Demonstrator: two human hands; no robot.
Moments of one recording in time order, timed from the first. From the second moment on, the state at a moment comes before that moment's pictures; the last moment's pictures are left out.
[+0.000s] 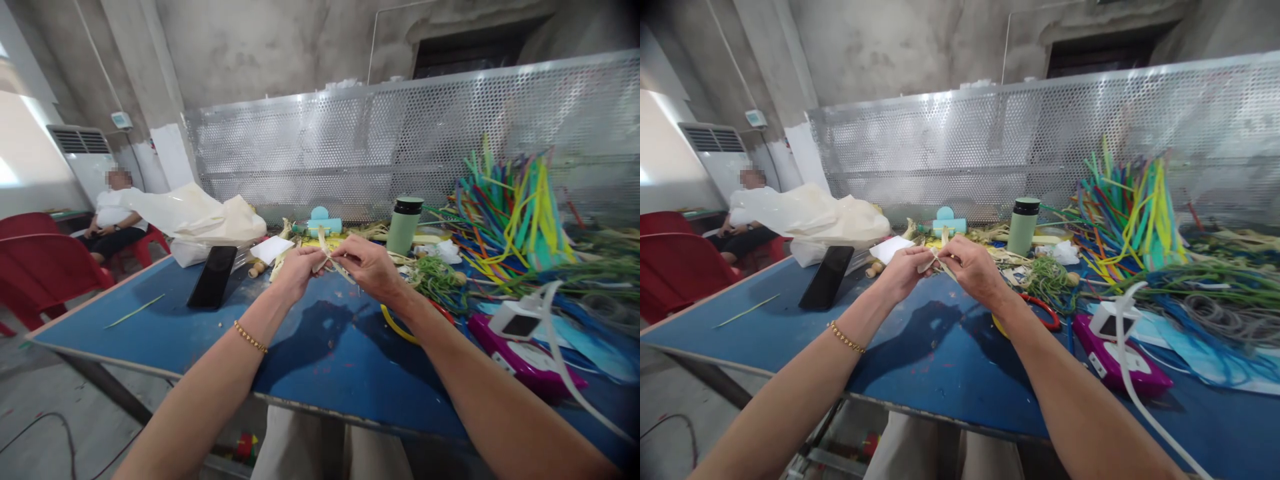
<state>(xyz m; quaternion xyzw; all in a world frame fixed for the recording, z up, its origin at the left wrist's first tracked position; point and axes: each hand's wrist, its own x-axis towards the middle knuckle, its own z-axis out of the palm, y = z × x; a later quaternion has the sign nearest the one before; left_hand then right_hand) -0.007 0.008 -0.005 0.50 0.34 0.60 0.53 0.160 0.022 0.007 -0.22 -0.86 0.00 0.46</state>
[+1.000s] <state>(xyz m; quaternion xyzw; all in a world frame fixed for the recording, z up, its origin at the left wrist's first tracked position) -0.003 0.008 -0.007 0.48 0.31 0.63 0.53 0.164 0.022 0.009 -0.26 -0.85 0.00 0.46</state>
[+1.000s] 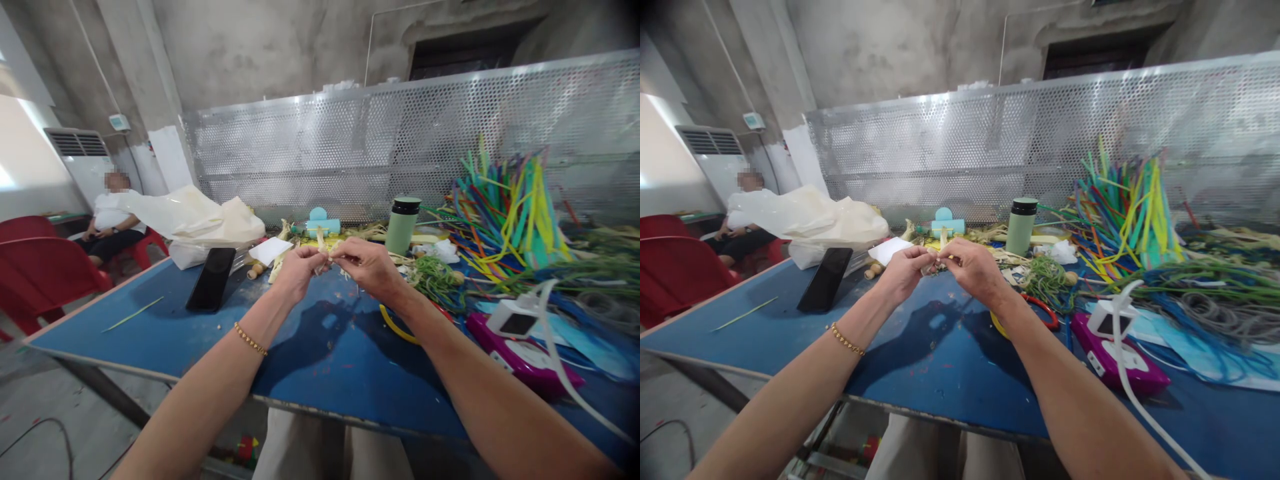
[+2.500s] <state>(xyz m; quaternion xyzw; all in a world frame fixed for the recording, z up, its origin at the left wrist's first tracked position) 0.003 0.009 -0.013 0.38 0.30 0.65 0.58 0.143 0.005 -0.006 -0.30 -0.87 -0.11 0.37</state>
